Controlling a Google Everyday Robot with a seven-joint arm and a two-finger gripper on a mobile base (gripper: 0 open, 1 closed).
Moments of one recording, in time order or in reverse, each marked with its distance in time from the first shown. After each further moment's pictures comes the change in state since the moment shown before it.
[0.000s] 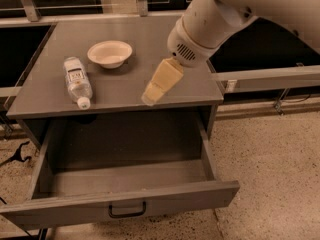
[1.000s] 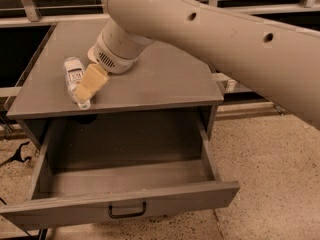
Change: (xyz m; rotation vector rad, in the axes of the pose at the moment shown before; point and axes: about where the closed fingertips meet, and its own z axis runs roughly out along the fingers) arm -0.121 0.042 0.098 -0.031 -0.135 0.012
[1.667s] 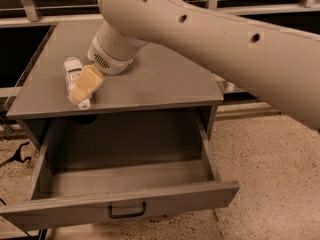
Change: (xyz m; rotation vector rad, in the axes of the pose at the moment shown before) arm -0.006 0.006 0.013 -0.016 0.007 0.015
